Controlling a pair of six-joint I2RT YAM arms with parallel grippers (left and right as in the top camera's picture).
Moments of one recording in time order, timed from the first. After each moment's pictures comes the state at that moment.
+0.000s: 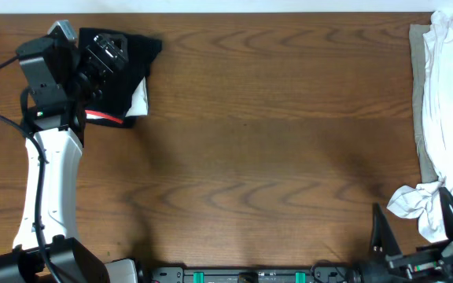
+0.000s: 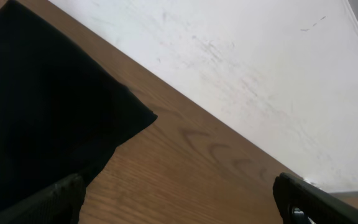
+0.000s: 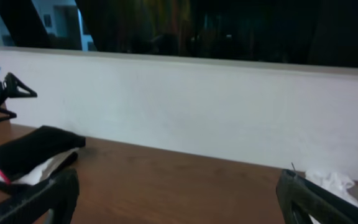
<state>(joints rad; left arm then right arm) 0.22 1.48 1.19 -0.21 0.46 -0.61 0.13 0.06 0.88 -0.71 -0.10 0.02</state>
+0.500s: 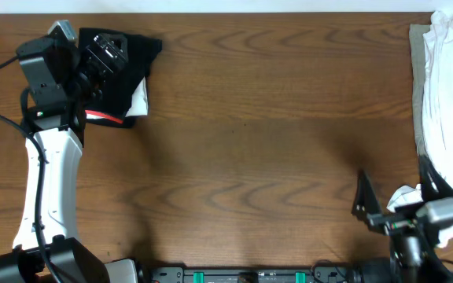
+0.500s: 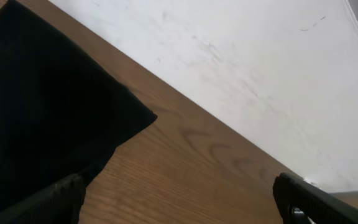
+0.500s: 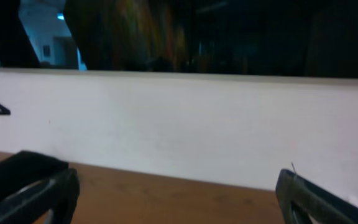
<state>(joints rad) 0.22 1.48 1.19 -0.21 0.46 -0.61 0.11 0.01 0.49 -0.24 -0.10 0.05</state>
